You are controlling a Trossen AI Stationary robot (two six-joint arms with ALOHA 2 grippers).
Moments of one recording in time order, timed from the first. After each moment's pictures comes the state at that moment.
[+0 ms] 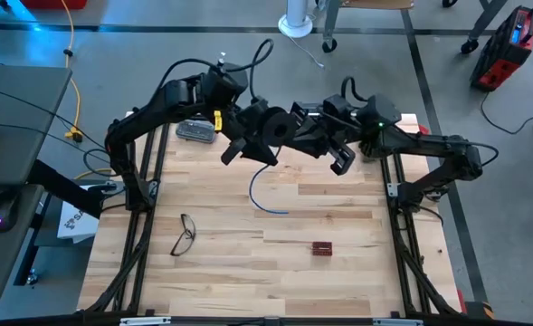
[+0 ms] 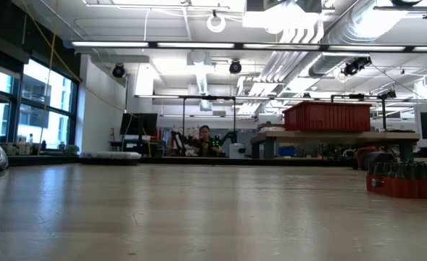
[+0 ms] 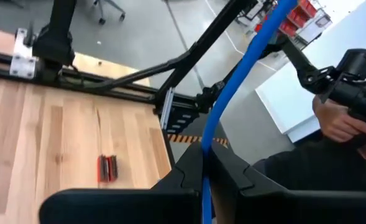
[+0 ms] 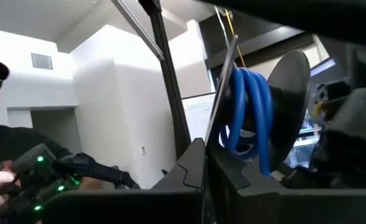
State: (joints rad) left arm 0.20 1.81 2.34 -1.03 0.74 -0.27; right arm -0.11 1.44 1.44 0.54 -0.53 0.51
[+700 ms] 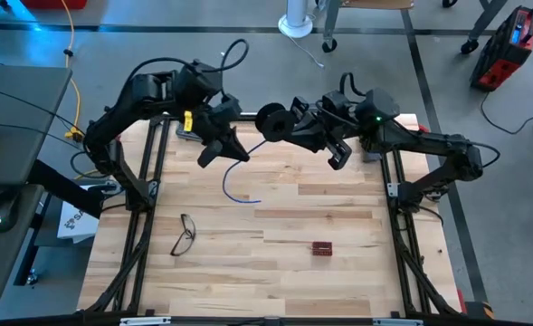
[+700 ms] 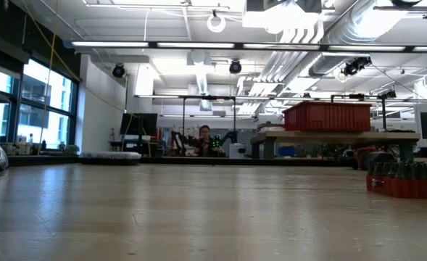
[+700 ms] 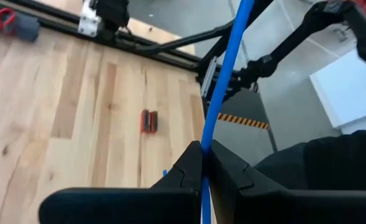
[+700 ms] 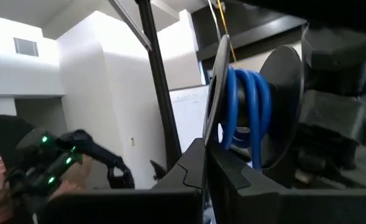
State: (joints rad) left arm 0.21 1.69 2.34 -1.34 0.54 -0.19; right arm -0.16 1.43 1.44 0.48 -0.57 0.47
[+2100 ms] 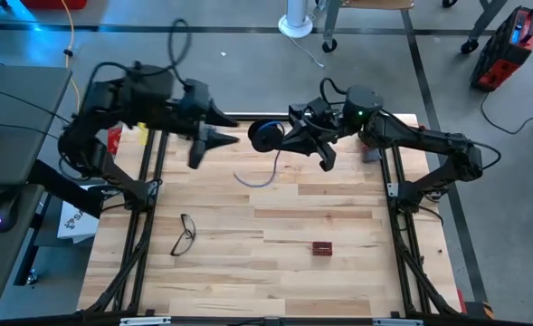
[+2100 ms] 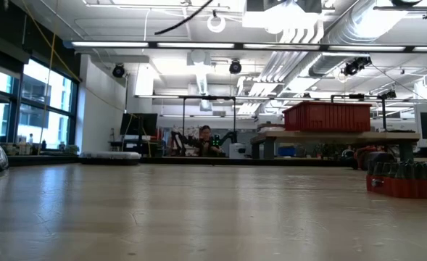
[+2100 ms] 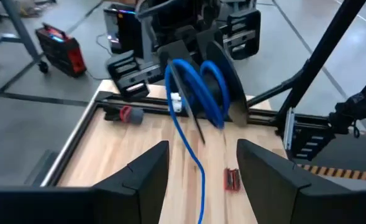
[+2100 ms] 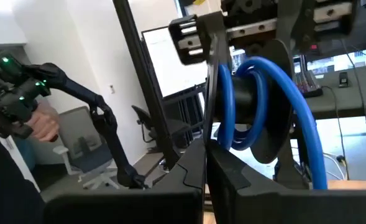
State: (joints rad) left arm 0.06 1.56 2.34 -1.17 0.00 -0.08; right arm -0.21 1.43 1.44 0.14 -0.64 0.33
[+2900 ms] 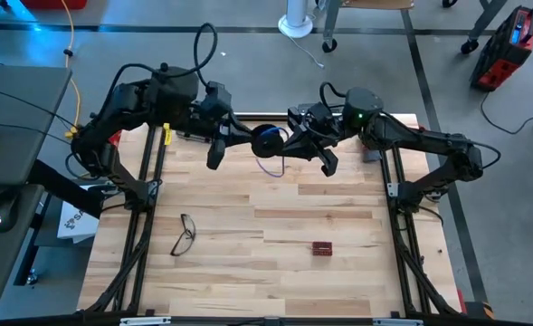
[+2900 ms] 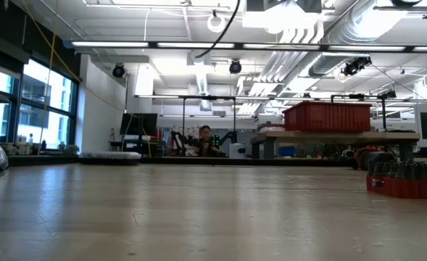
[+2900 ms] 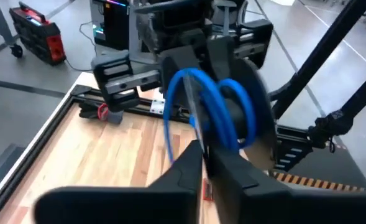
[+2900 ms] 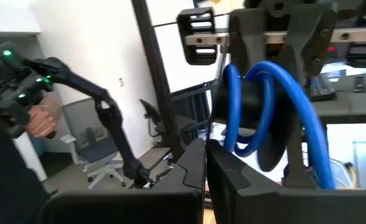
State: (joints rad) left arm 0.08 1.64 2.34 -1.10 0.08 -0.18; right arm -0.19 1.43 1.44 0.14 -0.67 0.29
